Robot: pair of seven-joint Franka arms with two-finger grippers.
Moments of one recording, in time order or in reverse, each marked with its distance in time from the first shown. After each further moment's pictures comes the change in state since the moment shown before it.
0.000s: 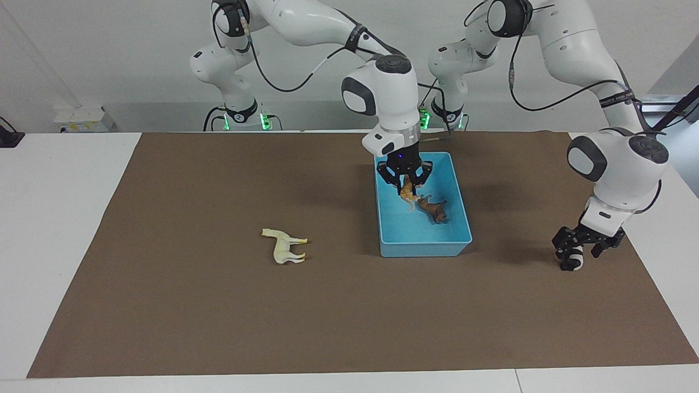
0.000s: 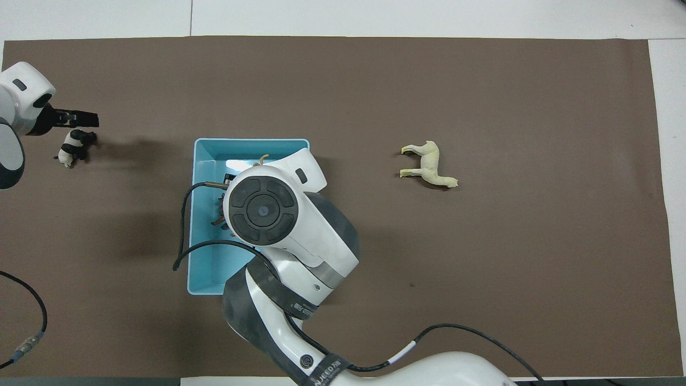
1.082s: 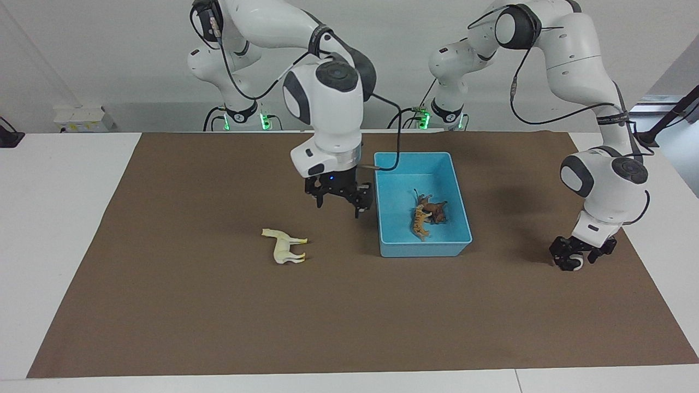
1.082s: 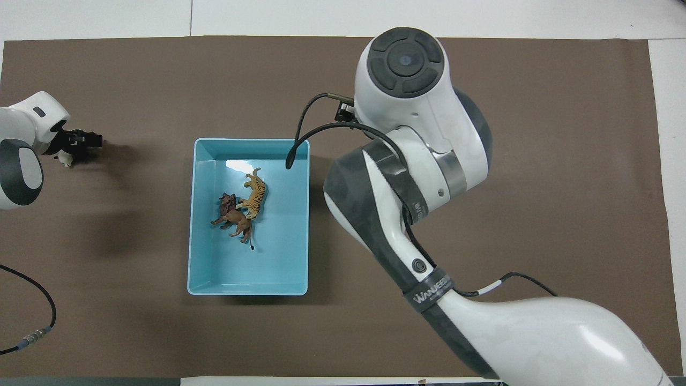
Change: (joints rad) left arm 0.062 0.052 -0.008 -0.095 0.097 0.131 0.004; right arm -0.265 -0.085 -0.067 0.053 -0.028 -0.352 -0.224
